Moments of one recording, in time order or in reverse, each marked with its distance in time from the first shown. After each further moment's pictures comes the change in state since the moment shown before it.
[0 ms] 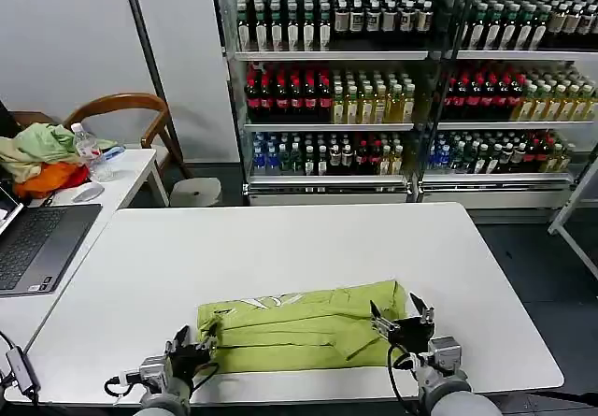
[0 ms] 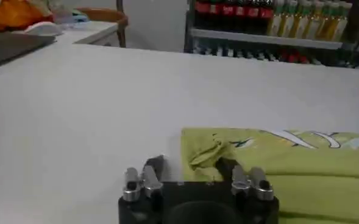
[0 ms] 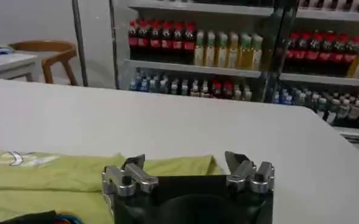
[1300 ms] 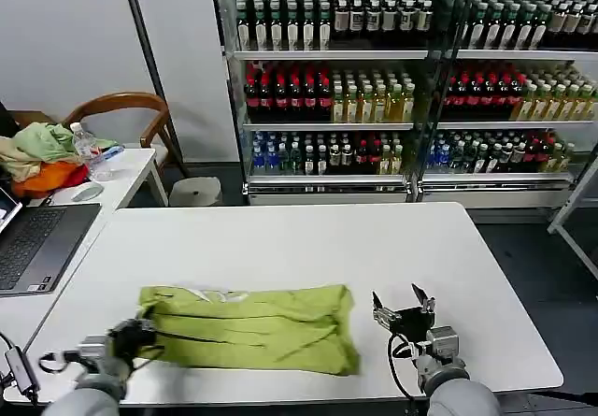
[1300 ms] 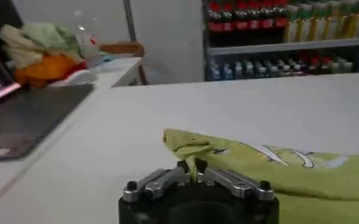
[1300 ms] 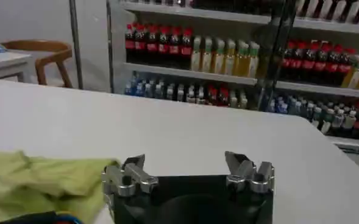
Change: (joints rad) left arm 0.094 0.030 -0.419 -0.023 0.112 0.136 0.278; right arm 0.082 -0.020 -0.030 -0.046 -0.001 0.009 0.007
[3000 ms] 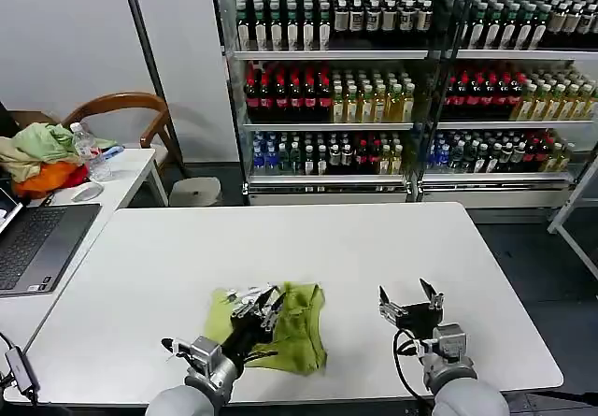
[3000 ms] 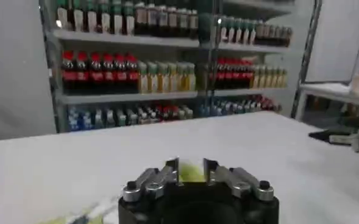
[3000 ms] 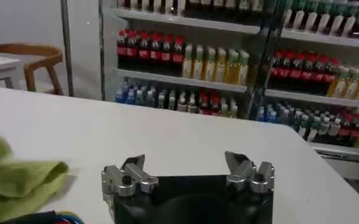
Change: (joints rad) left arm -0.217 -0.137 0.494 -0.006 0.204 -0.192 0.230; right arm -0.026 0.016 0.047 0.033 -0.031 -0.015 0.002
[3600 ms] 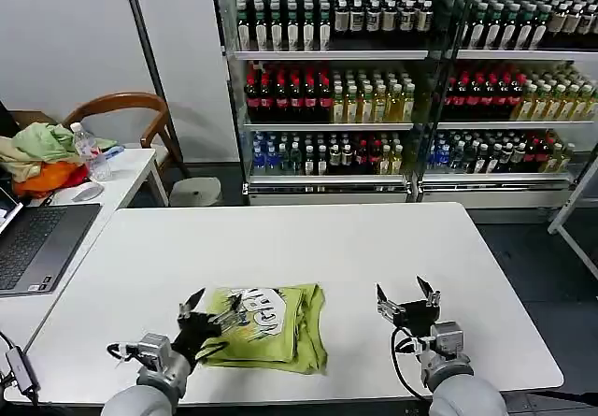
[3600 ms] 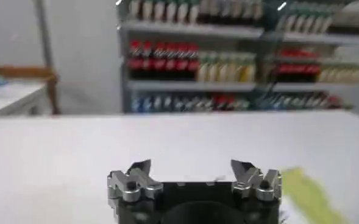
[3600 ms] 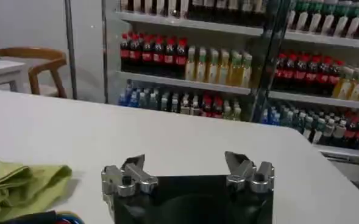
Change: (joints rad) left arm 0.089 0.088 -0.190 0.016 -0.167 0.057 -0.142; right arm 0.013 0.005 -0.012 -0.017 0.000 0.010 -0.010
